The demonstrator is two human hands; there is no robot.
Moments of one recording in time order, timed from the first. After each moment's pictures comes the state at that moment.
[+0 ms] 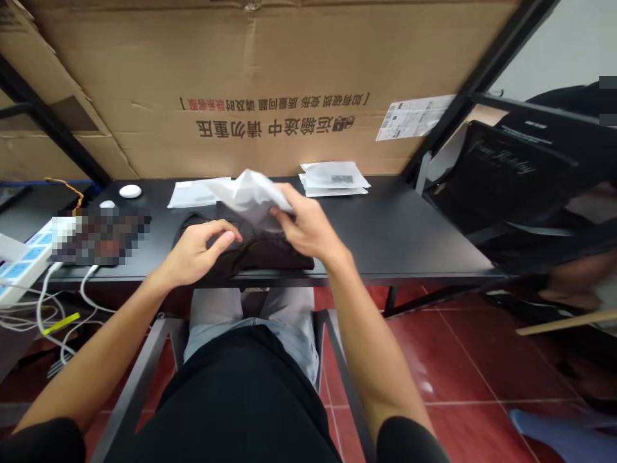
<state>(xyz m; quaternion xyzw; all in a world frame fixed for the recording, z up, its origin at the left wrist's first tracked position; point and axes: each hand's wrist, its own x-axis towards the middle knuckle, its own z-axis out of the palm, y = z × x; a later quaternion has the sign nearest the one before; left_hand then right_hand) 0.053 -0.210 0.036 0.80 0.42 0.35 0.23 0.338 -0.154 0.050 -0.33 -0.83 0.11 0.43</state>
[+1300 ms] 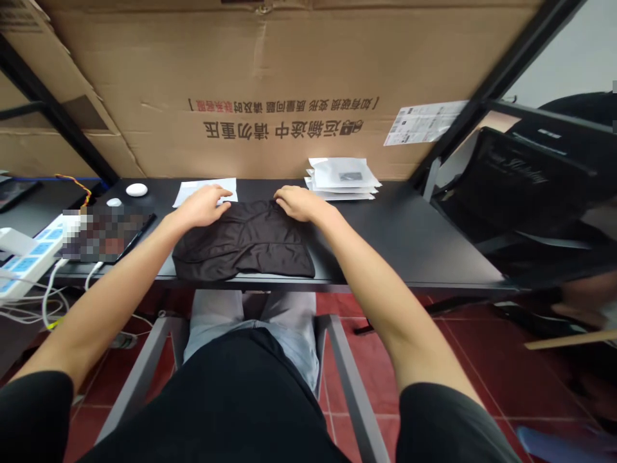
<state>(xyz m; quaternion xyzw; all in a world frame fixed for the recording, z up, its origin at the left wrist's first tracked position) 0.011 -0.072 0.030 0.82 0.55 0.13 -0.01 0.344 0.007 0.009 -0.39 -0.91 0.00 0.10</state>
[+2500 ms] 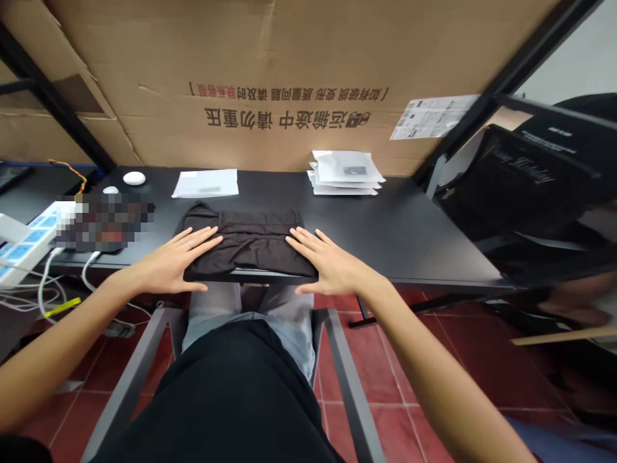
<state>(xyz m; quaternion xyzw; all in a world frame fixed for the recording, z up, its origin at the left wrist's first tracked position) -0.046 -0.224 -0.015 0.90 0.43 0.05 0.09 0.416 -0.172 -0.020 -0.31 -0.94 0.10 0.09</state>
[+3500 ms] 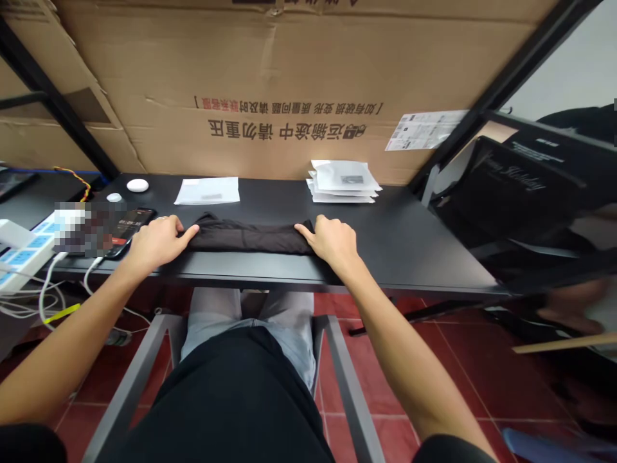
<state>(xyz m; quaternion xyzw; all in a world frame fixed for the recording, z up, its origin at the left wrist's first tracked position) -0.039 -0.190 0.008 0.63 0.77 0.09 -0.01 0.374 -0.123 0.002 -0.68 -0.72 -0.02 0.10</state>
